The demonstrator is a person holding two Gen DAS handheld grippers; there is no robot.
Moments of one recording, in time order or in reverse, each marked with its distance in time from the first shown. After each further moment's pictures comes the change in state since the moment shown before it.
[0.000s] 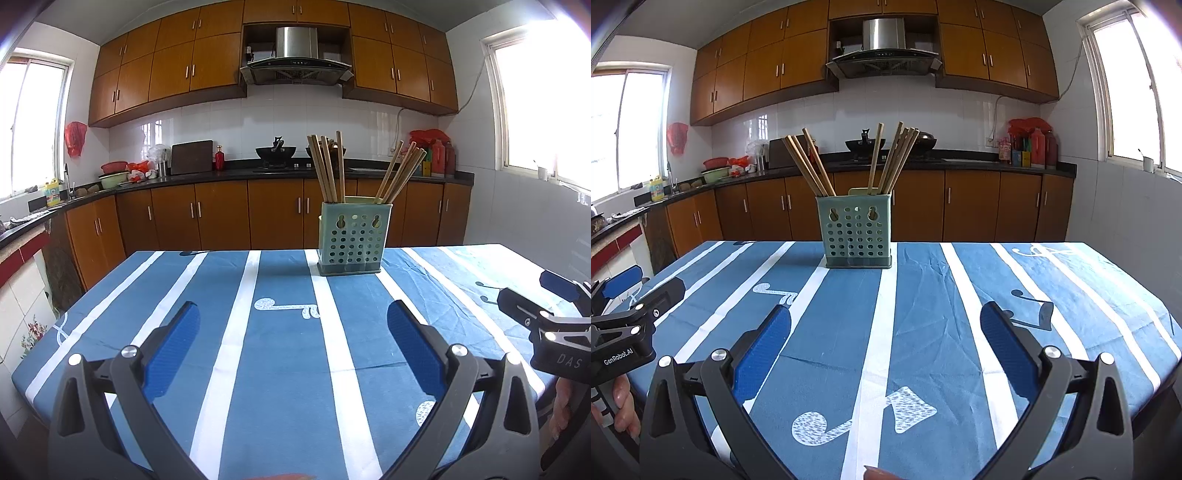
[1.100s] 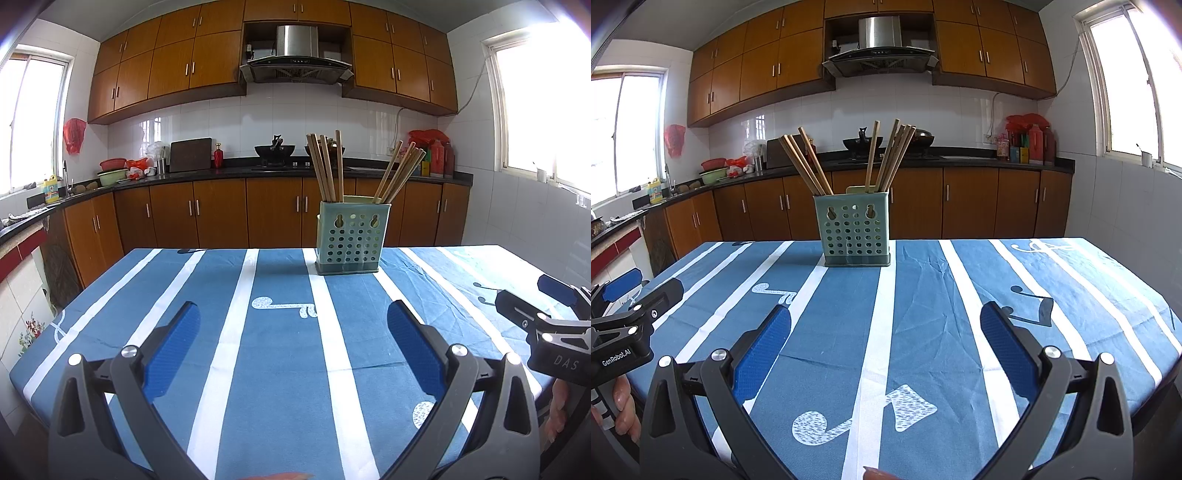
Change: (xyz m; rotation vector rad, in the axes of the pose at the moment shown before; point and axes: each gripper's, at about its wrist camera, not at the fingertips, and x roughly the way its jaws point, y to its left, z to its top) left arm 0.001 -0.001 -0.001 -0.006 0.005 -0.007; right arm 0.002 -0.001 -0.002 0.008 0.003 -0.003
